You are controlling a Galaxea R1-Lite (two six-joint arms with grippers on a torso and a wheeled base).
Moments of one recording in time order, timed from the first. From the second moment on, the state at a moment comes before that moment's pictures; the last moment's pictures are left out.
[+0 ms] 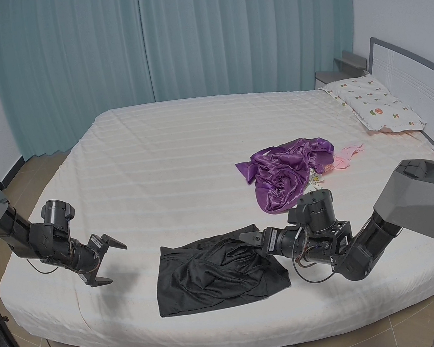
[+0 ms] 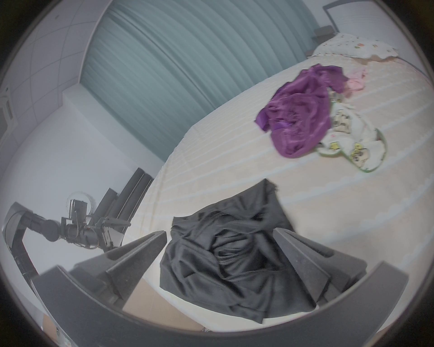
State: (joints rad) left arm 0.07 2.06 -0.93 -0.13 -0.44 -0.92; right arm 0.58 2.24 -0.92 -0.86 0.07 0.63
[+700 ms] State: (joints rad) left arm 0.07 2.08 -0.93 -0.14 -0.44 -0.92; right arm 0.59 2.37 -1.02 -0.79 0.07 0.50
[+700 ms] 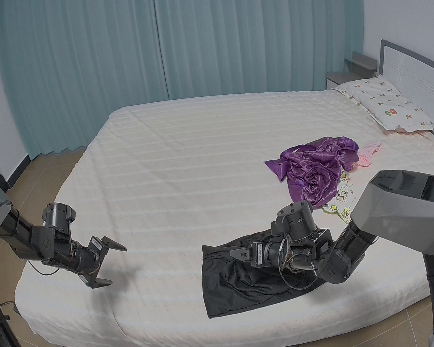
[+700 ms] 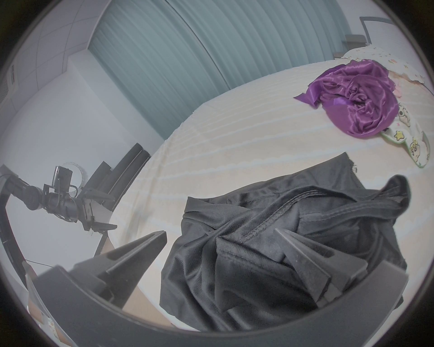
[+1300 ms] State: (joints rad) left arm 0.07 2.08 -0.93 -0.14 -0.43 -0.92; right arm 0.56 2.39 -0.99 -0.76 0.07 0.50
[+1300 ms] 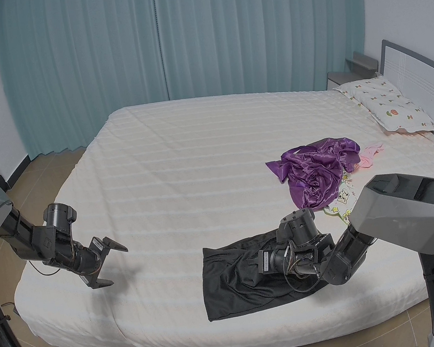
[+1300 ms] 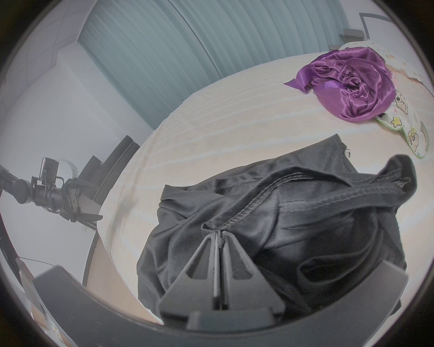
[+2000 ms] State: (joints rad) left arm 0.07 2.08 -0.93 -0.14 -0.43 -0.92; right arm 0.43 2.21 -0.80 -0.78 0.09 0.53
